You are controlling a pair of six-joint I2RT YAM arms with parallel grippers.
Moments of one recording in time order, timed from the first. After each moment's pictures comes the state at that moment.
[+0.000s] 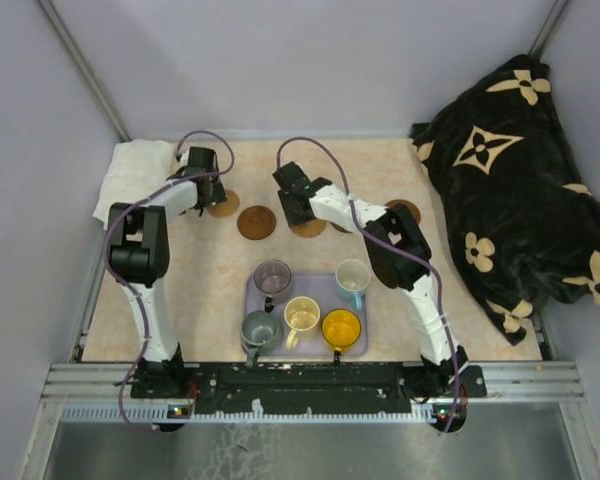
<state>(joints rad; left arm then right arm) -0.14 2.08 1.47 -0.30 -0.45 -0.38 0.70 2.27 1.83 -0.55 0.21 0.27</state>
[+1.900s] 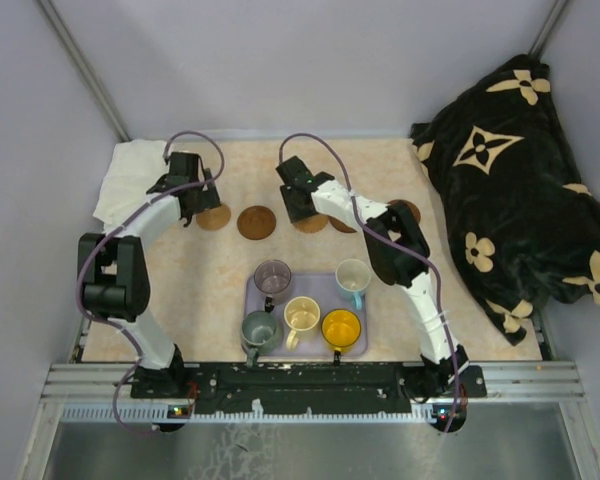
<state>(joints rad) -0.13 1.76 1.25 -0.33 -0.32 -0.35 0.67 2.33 1.94 -0.60 0.18 0.24</state>
